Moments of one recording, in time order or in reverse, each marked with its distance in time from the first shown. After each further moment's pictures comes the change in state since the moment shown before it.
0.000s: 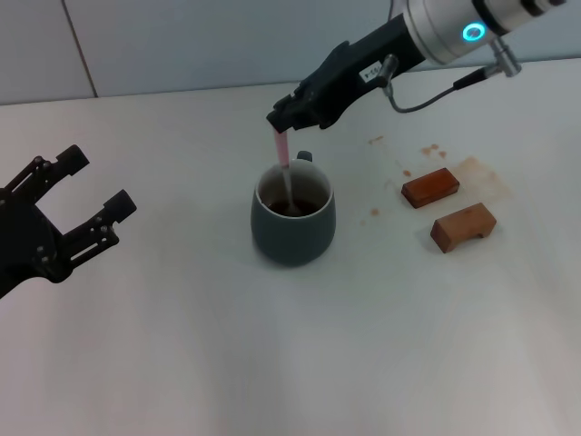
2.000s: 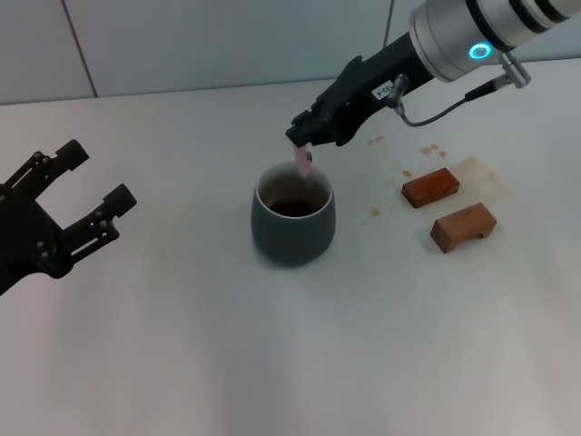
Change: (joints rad) left arm -0.004 0.000 0.000 -0.012 -0.014 0.003 -0.002; right arm -0.018 0.012 -0.011 -0.024 -0.071 -0.004 -0.029
